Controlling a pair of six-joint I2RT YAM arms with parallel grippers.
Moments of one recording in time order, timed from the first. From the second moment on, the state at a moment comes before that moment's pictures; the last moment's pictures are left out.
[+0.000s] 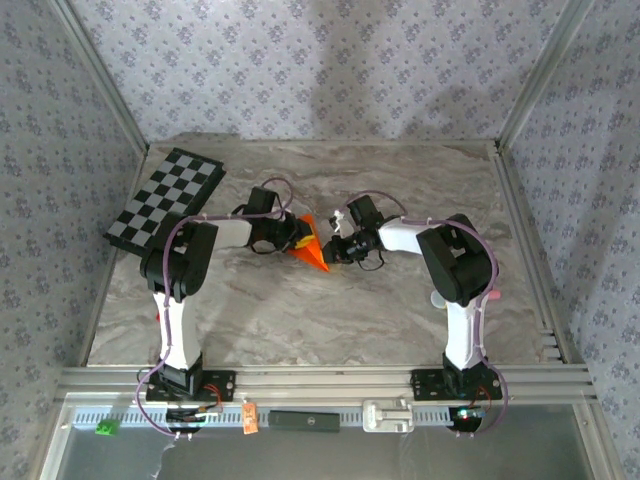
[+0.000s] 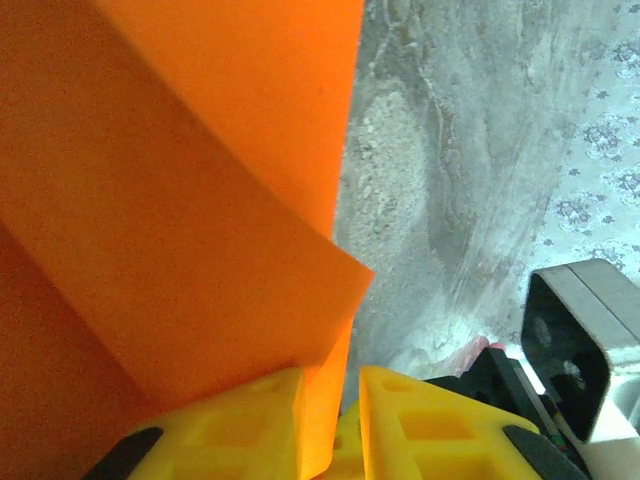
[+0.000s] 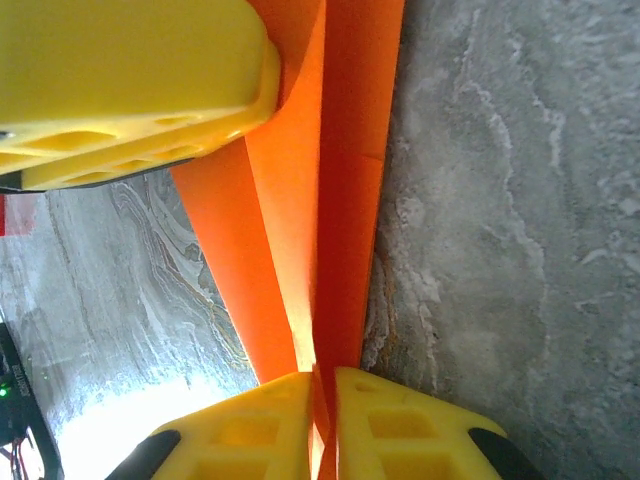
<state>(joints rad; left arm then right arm) -0.41 2.01 1.12 0.03 0.70 -0.98 0.51 1.99 1.13 -0.21 -0.64 0.35</state>
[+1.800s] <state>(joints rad) -0.46 2.01 1.13 -0.04 0.66 -0.93 0.51 2.00 1.15 -0.24 -0.62 0.32</state>
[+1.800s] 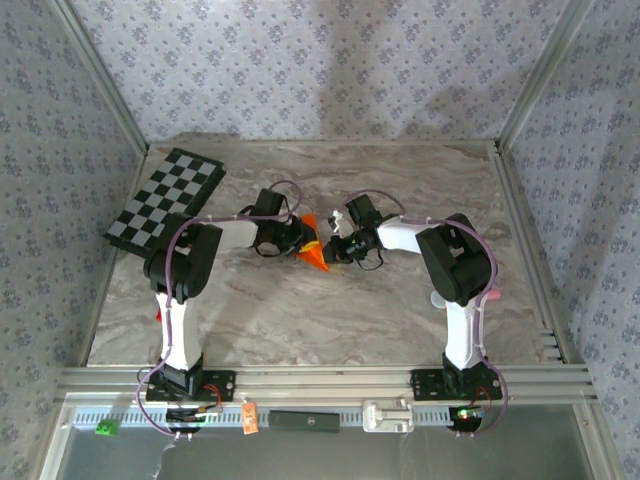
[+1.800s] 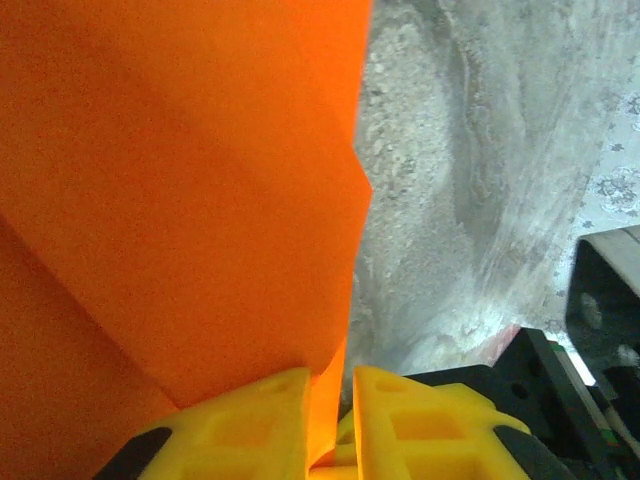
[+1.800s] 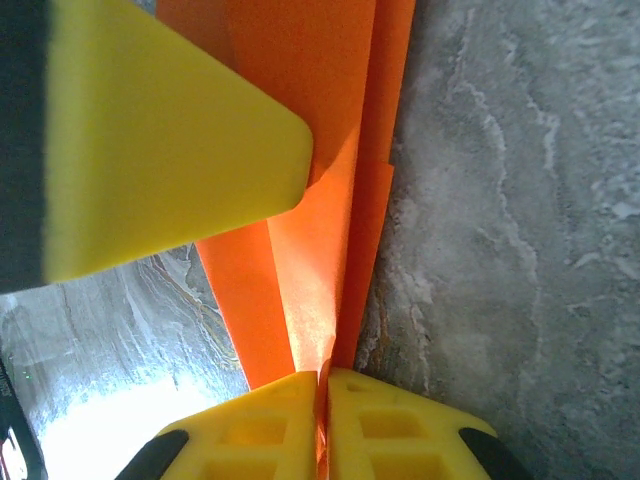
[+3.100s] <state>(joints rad) -0.46 2.03 1.18 -0.15 0.62 -0.91 0.58 1.89 1.15 -0.27 -0.55 0.46</state>
